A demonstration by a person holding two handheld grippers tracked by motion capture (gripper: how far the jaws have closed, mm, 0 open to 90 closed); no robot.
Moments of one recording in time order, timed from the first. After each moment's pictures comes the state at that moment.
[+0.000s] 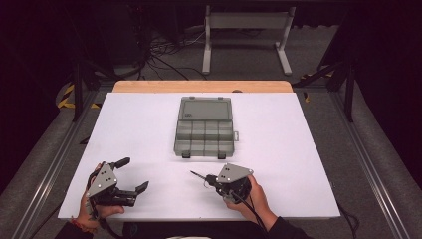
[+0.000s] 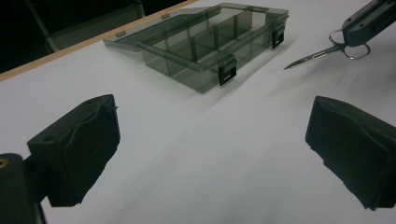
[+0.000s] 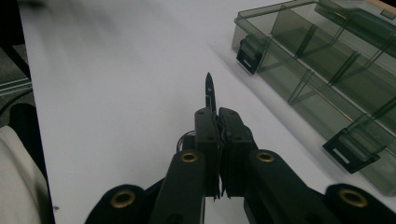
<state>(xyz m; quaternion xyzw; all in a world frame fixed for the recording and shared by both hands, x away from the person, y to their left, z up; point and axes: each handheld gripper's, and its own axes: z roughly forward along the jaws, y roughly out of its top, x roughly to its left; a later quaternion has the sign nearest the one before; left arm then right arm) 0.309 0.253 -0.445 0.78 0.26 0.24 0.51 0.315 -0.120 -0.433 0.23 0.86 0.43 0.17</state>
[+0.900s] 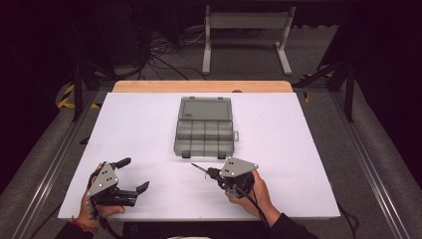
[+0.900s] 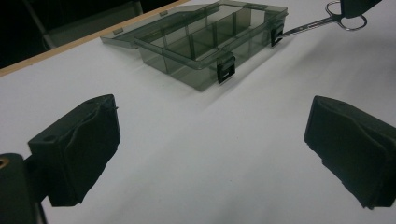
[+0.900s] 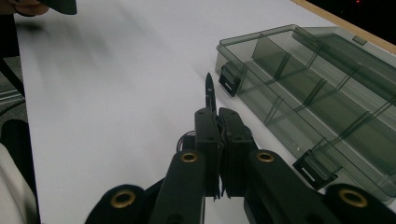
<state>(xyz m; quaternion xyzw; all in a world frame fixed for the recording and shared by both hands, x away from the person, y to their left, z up) 0.310 0.252 -0.447 0.78 0.26 0.24 0.51 0.321 -0.125 -0.415 0.22 0.85 0.44 0.19</state>
